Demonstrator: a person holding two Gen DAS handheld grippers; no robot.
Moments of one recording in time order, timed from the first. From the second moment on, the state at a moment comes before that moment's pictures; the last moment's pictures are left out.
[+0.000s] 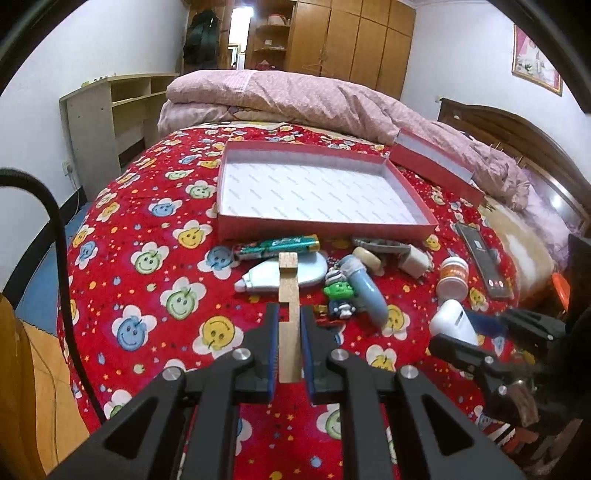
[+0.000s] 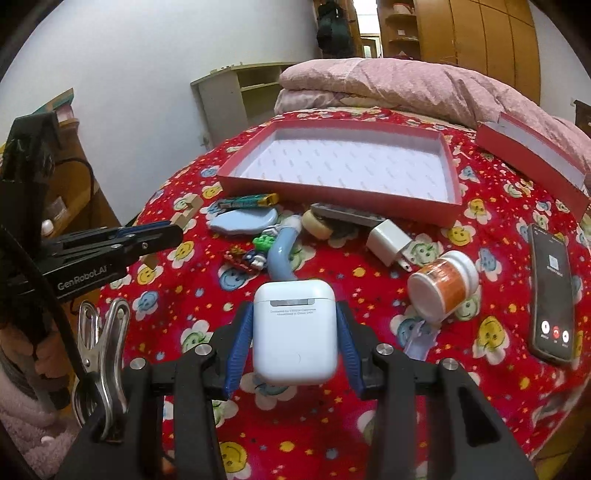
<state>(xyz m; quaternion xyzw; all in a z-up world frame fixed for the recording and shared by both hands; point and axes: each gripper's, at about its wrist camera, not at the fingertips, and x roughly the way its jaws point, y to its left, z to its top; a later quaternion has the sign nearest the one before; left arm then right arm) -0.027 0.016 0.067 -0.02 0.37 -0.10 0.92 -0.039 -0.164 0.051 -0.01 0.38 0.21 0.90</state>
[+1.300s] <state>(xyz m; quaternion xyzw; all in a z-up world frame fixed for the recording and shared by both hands) 0.136 -0.031 0.097 0.01 0.40 -0.08 0.91 0.146 -0.192 0.091 0.03 0.39 0.13 0.91</state>
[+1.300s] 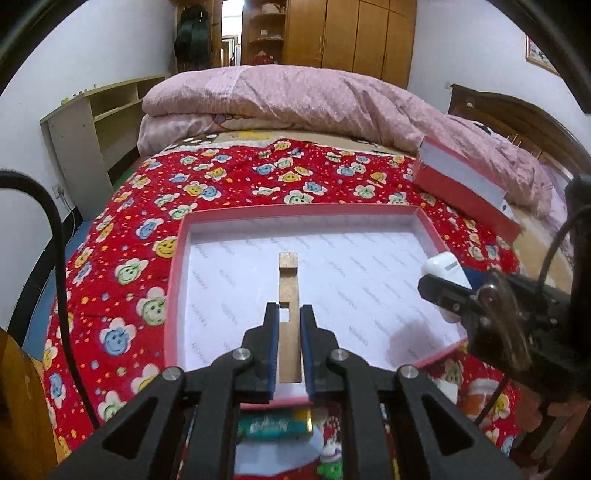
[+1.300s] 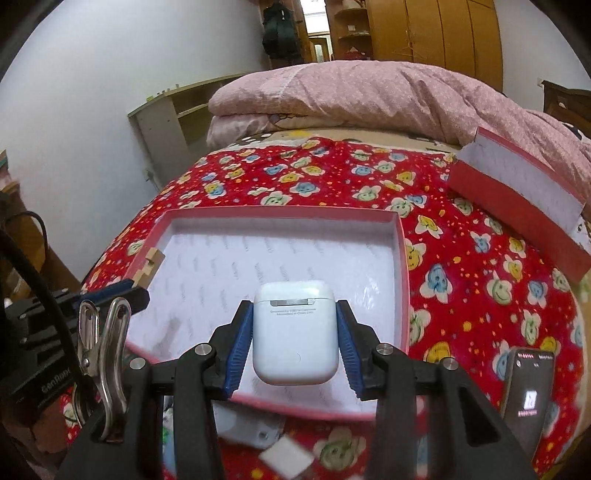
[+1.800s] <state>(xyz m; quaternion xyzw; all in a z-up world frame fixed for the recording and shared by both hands) 0.186 -0.047 0.061 0.02 0.43 -0.07 0.90 0.187 -0.196 0.058 0.04 0.42 0.13 0.90</state>
